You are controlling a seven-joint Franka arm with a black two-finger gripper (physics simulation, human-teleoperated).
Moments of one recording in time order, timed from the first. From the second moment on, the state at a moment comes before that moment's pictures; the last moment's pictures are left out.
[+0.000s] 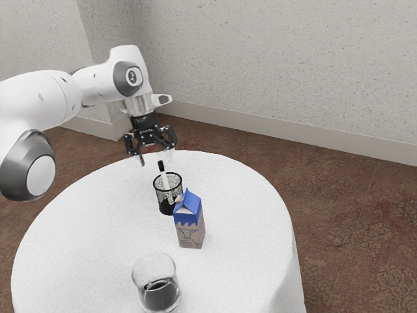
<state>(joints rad) -0.01 0.67 0.22 -1.23 -0.37 1.59 -0.11</state>
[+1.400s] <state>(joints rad) -0.01 0.66 0.23 -1.29 -0.41 1.75 -0.03</state>
